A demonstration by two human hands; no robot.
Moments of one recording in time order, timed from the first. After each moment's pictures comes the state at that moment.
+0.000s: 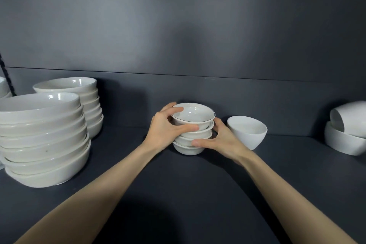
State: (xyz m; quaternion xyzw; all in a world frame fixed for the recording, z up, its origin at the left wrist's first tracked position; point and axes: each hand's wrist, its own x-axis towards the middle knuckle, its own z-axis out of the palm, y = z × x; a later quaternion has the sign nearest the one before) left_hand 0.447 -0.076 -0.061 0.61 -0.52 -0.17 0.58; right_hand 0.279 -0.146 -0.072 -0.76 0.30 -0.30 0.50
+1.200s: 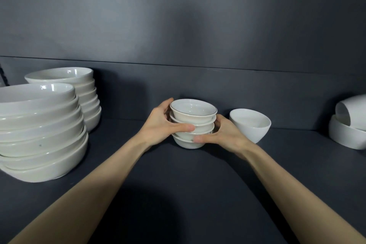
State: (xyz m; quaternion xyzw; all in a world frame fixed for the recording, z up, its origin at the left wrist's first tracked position) left_hand 0.463 -0.073 -0.069 0.57 -0.55 -0.27 0.55; right_hand 0.279 -0.154 -0.074 -0.77 0.32 -0.27 0.48
